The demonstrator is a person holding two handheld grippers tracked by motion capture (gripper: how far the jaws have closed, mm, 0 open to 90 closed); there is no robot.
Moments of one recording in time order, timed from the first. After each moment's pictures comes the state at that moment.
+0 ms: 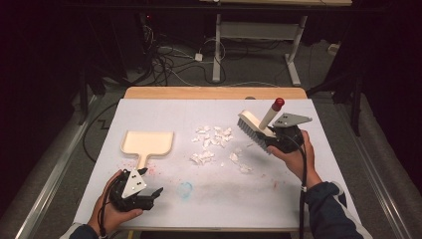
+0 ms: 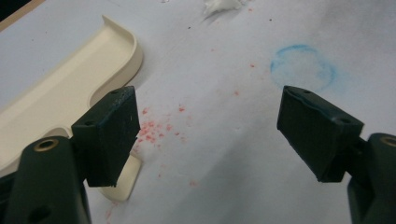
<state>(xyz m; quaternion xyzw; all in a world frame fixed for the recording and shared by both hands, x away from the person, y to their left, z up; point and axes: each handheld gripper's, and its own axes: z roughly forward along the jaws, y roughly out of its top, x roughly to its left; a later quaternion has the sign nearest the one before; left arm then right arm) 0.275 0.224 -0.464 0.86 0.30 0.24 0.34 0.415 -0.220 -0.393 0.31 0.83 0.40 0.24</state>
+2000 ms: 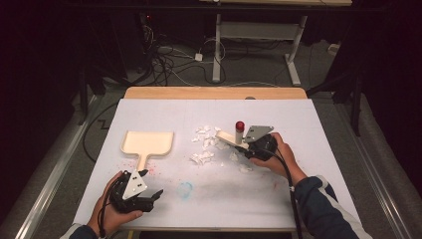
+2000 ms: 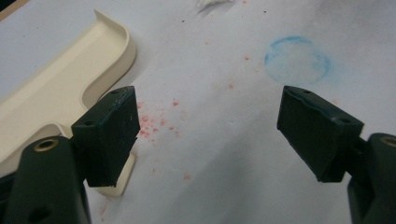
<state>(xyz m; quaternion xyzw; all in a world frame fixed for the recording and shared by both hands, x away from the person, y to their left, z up) 0.273 0.223 -0.466 0.86 0.29 0.24 0.34 0.422 -0.167 -0.434 0.16 0.90 0.32 0.22</state>
